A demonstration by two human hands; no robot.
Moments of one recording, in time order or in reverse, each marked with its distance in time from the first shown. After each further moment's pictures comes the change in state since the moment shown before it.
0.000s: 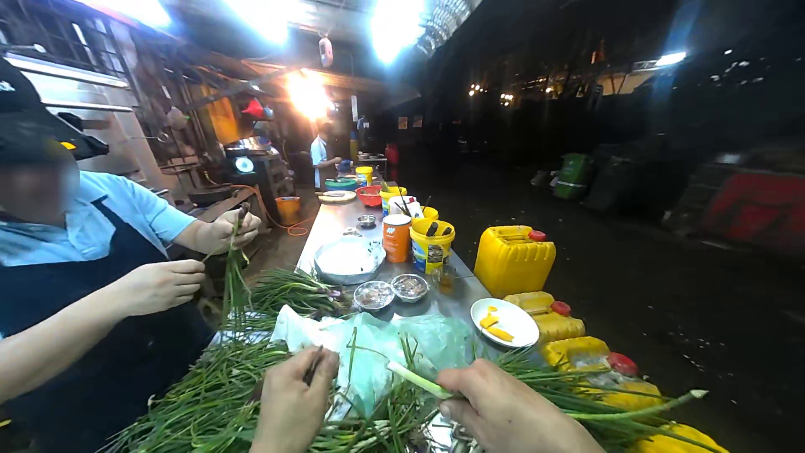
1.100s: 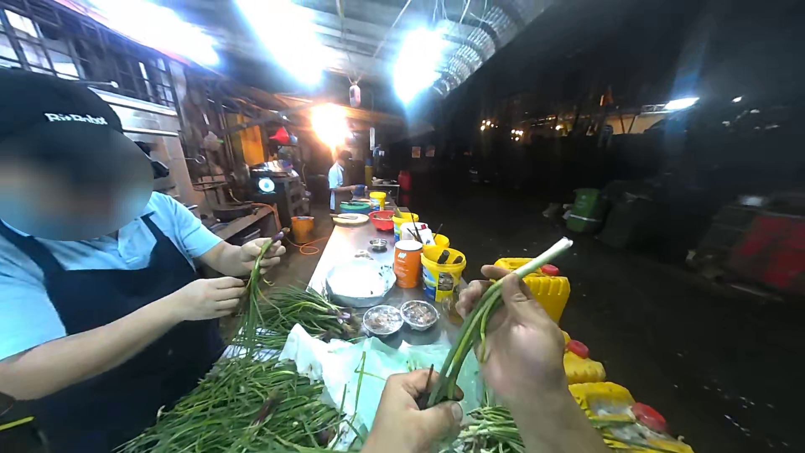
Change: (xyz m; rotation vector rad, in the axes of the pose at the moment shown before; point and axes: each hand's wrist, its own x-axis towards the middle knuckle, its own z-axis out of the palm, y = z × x) left_hand 0.003 0.081 0.066 -0.943 -0.457 -0.047; right_hand 0.050 -0.046 -0.047 1.522 1.010 -0.480
